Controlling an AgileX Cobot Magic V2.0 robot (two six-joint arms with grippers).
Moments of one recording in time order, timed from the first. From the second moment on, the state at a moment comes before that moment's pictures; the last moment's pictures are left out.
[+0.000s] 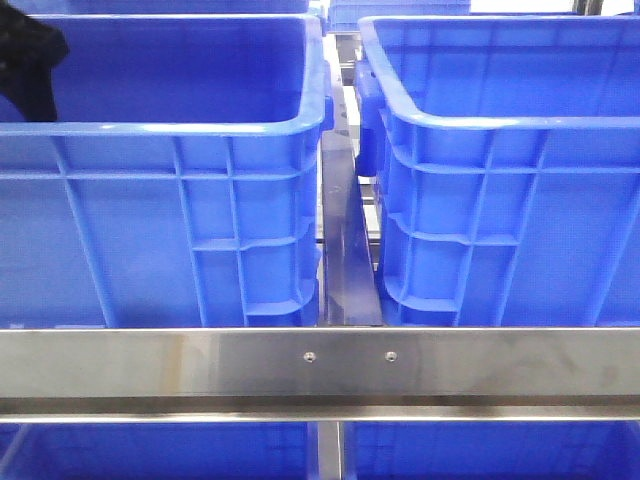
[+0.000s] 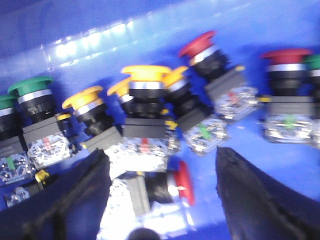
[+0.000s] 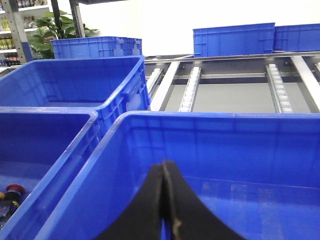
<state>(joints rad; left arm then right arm) -0.17 1.66 -1.35 0.11 0.77 0.04 0.04 0.65 -0.55 1.60 0.15 -1.49</state>
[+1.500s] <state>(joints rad) -0.15 1.68 -1.35 0.11 0.71 0.04 0.04 0.65 -0.55 1.60 0.15 -1.49</state>
